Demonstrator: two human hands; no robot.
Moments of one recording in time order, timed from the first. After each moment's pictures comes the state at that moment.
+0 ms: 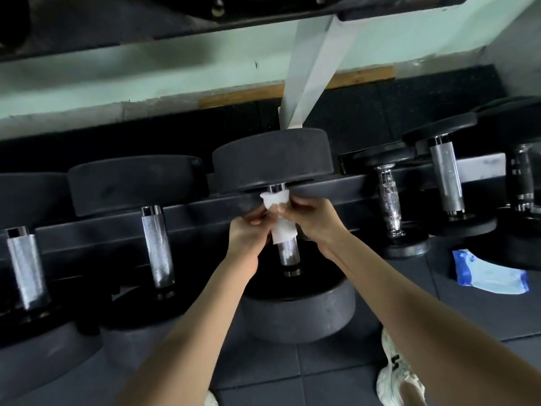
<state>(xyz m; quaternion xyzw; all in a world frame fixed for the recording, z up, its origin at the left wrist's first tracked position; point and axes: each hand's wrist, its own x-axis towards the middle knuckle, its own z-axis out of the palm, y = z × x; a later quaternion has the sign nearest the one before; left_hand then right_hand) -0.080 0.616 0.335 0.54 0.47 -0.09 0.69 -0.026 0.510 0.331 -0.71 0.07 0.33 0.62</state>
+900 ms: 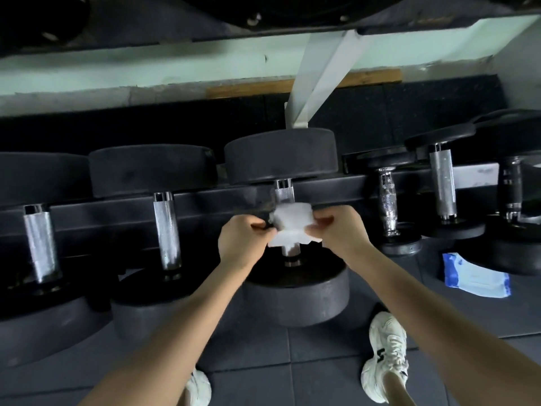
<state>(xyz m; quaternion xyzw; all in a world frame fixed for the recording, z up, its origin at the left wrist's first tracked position) -0.109 0.629 0.358 0.85 0.35 -0.13 0.38 -0.035 0.476 0.356 -0.89 -0.01 0.30 0.33</state>
